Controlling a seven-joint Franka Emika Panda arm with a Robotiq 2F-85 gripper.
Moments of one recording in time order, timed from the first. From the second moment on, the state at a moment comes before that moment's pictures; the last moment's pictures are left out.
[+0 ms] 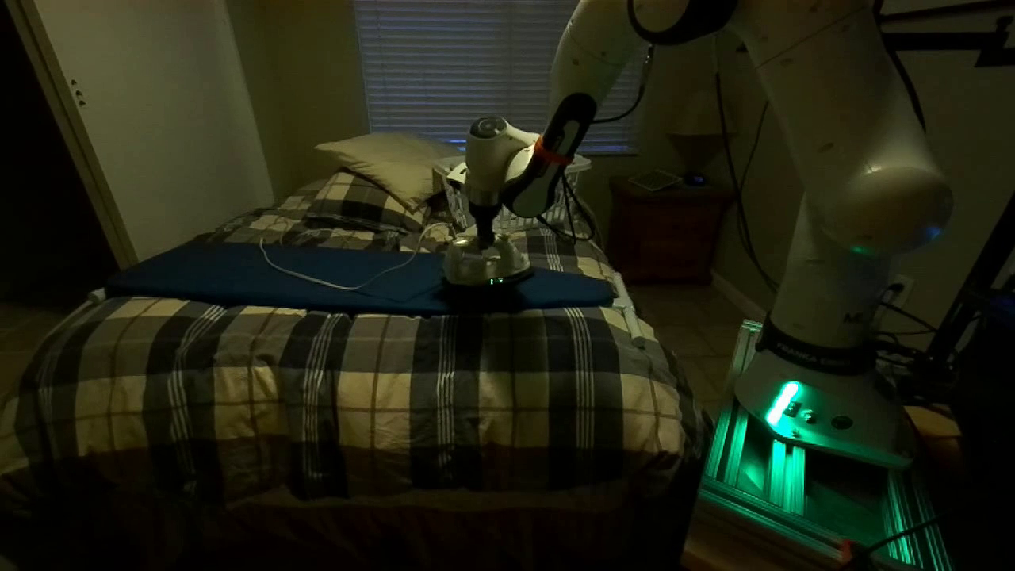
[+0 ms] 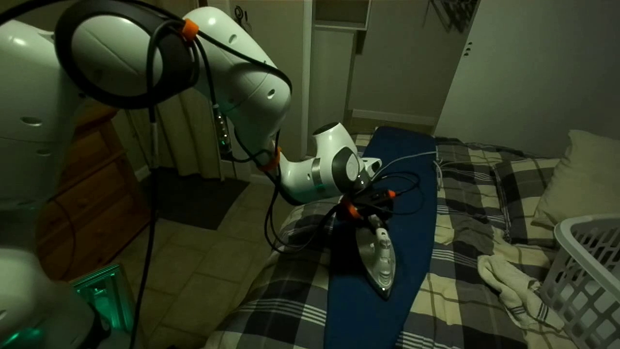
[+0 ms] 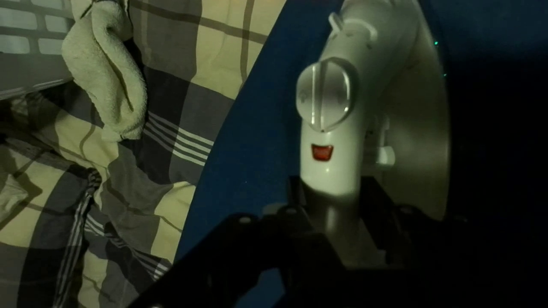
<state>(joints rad) 0.07 0.57 -0.30 -1.92 -0.77 2.85 -0.27</state>
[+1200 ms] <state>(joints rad) 0.13 0.64 -0.52 -1.96 -1.06 3.29 -0.30</state>
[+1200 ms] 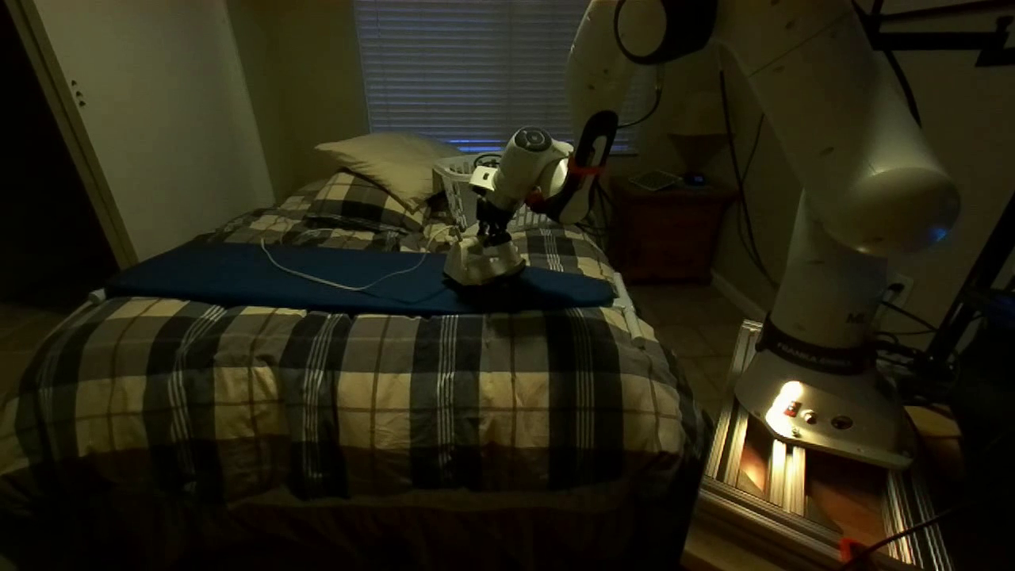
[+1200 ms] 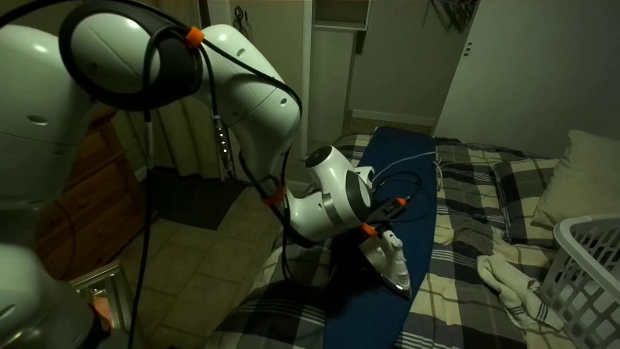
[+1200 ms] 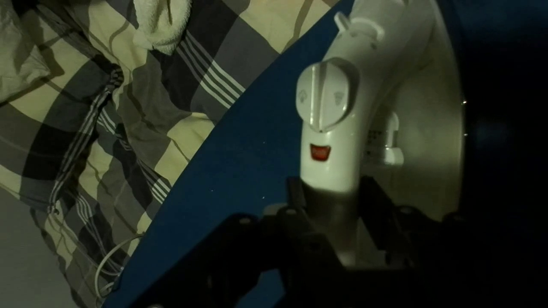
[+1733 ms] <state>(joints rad) 0.14 0.67 -0.59 -1.96 -1.17 3.50 -0.44</state>
